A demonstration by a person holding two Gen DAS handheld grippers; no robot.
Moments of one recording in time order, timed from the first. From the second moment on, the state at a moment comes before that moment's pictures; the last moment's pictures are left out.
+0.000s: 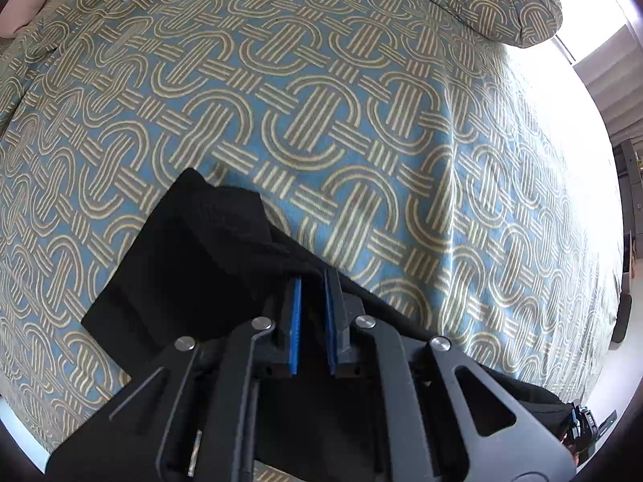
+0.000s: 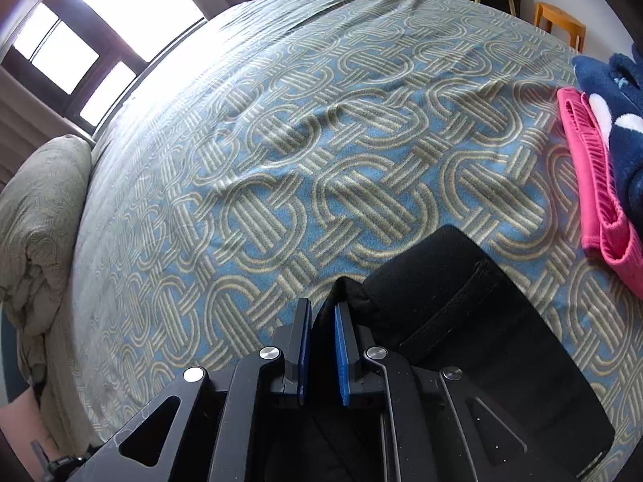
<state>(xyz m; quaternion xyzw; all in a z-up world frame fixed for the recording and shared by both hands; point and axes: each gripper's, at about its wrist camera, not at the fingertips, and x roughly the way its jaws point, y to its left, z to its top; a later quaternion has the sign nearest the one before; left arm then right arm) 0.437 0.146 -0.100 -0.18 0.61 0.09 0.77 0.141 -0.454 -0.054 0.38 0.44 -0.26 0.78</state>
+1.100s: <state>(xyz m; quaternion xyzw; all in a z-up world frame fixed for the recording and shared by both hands) 0.350 0.240 -0.146 -0.34 0.56 0.06 0.75 -0.027 -0.256 -0.002 0.15 0.45 -0.19 0.86</state>
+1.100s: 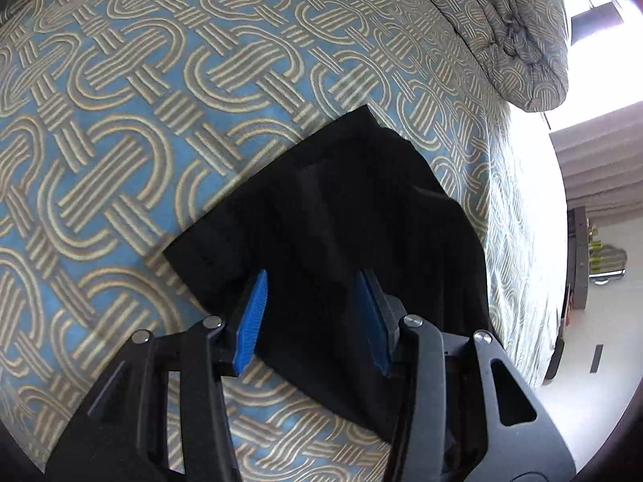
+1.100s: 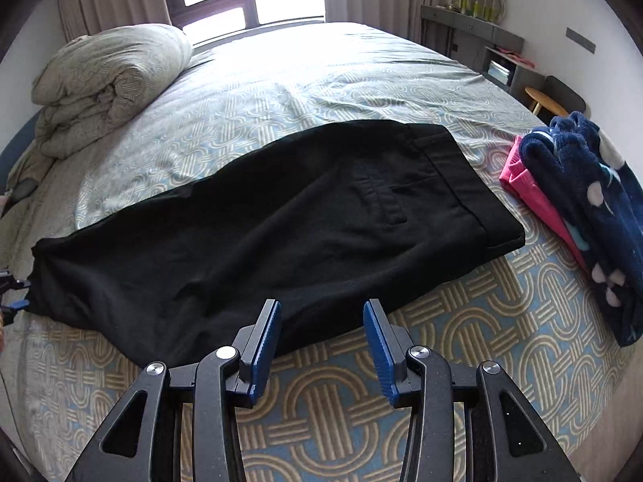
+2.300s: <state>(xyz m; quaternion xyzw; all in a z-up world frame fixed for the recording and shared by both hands) 0.428 0.246 -0.111 -0.22 0.54 0.03 0.81 -0.004 -0.236 -0.013 0.13 0.48 -0.20 0.84</state>
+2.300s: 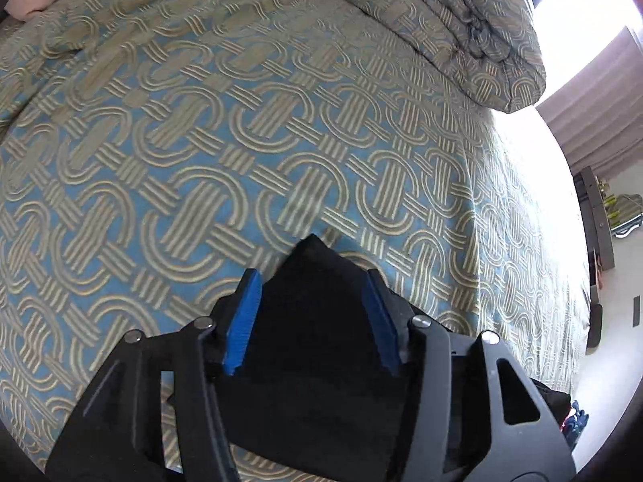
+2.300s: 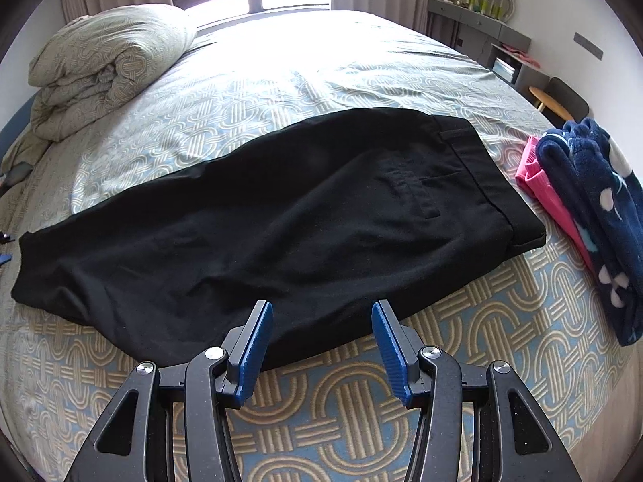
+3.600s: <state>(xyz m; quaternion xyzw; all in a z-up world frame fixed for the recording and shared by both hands) 0.354 0.280 -0.140 -0.34 0.59 0.05 0.73 0.013 -0.230 -0.024 0.13 0.49 -0.19 0.84</state>
